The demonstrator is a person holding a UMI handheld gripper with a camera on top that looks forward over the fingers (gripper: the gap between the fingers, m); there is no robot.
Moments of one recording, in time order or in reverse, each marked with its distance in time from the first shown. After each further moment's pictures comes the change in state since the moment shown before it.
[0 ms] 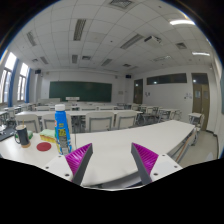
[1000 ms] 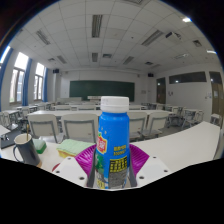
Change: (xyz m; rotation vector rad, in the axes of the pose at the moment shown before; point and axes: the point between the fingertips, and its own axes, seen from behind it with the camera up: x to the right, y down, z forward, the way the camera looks) arm -0.220 -0.004 0.157 -0.002 -0.237 -0.010
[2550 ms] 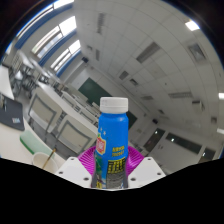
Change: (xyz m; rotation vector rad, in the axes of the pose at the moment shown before) arm -0.163 -0.164 -0.023 0.202 0.064 -0.702
